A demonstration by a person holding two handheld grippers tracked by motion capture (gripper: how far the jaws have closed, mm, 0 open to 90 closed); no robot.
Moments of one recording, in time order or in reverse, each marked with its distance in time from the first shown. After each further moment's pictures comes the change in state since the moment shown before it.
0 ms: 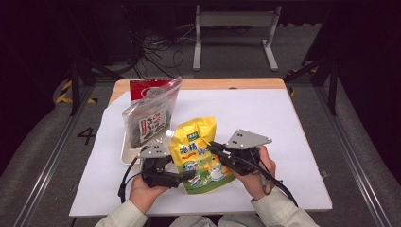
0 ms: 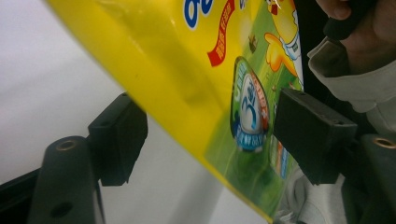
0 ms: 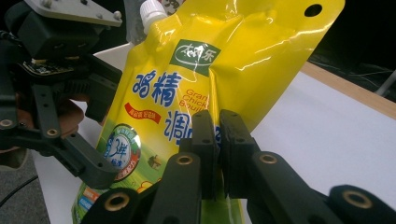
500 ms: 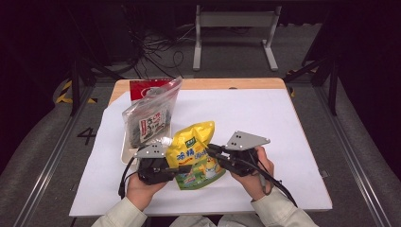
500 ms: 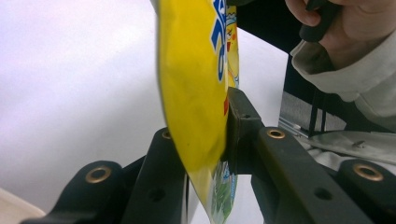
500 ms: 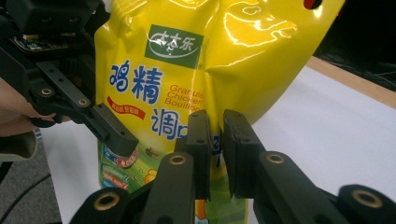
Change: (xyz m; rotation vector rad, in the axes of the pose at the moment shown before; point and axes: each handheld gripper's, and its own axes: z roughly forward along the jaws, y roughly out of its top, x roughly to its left) left arm -0.005 0.010 -0.016 0.044 0.009 0.102; right arm -0.003 -0.006 0.003 -0.005 0.048 0.008
